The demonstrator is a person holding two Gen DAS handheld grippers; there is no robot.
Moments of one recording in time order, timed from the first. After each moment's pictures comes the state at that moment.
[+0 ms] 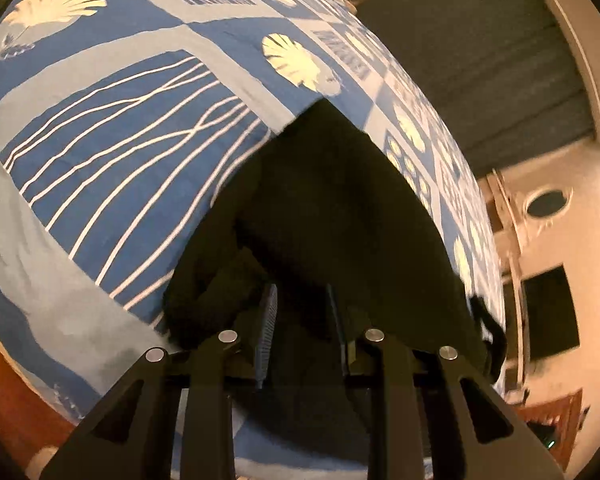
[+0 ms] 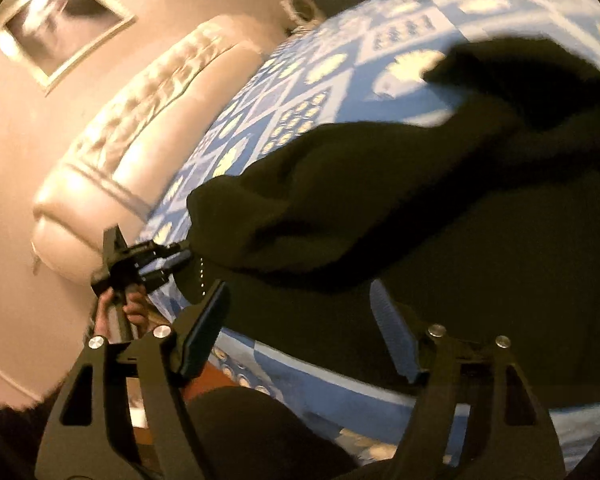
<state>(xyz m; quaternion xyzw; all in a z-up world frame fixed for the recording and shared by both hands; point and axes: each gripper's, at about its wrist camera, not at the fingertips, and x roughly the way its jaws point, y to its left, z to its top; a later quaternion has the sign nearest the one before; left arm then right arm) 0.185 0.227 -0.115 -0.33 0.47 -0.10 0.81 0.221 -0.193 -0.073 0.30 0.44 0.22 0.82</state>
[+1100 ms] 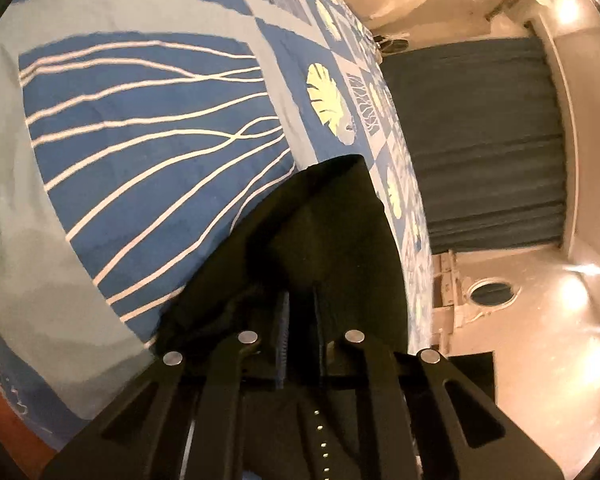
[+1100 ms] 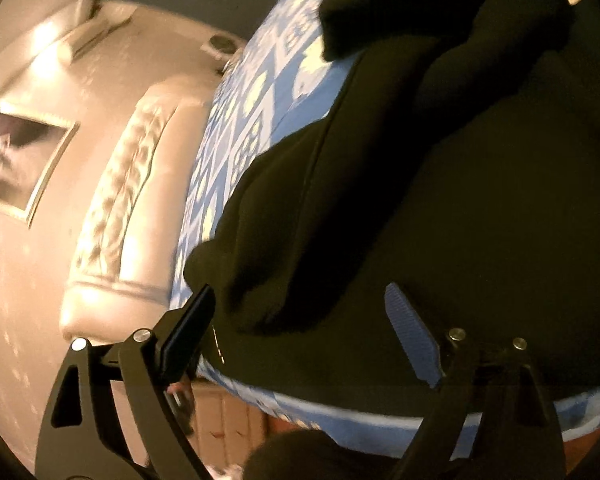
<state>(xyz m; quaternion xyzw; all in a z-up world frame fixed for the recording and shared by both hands) 0.181 0.260 -0.132 -0.49 0.40 -0.09 0.77 0.245 -0.219 -0.108 0.48 0.43 0.12 0.76</state>
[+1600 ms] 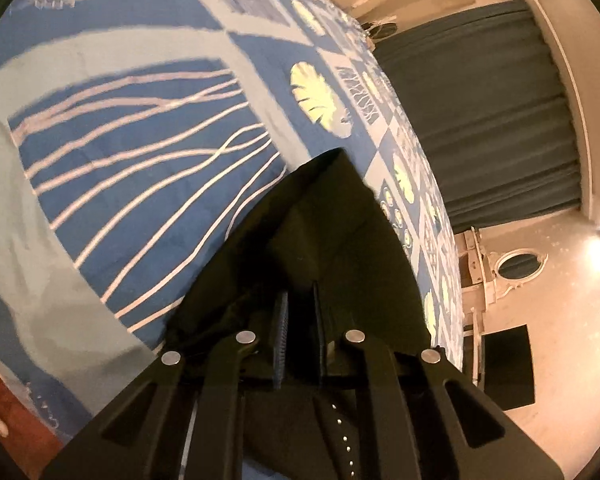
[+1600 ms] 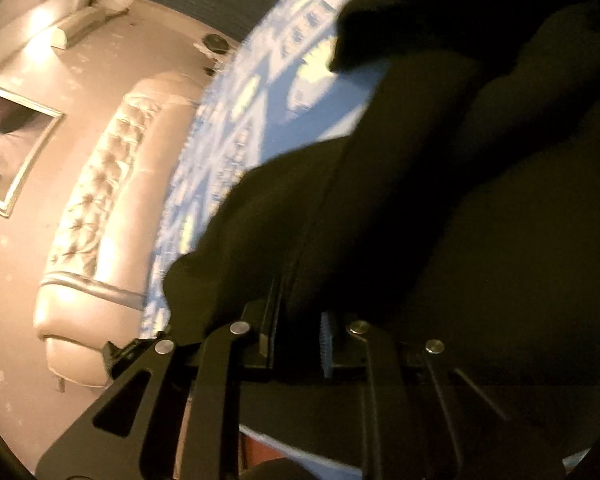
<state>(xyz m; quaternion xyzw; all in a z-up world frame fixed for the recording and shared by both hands) 0.191 0.254 -0.115 -0.43 0.41 -0.08 0.80 0.264 -0.207 -0.098 0.44 0.43 0.13 0.78</state>
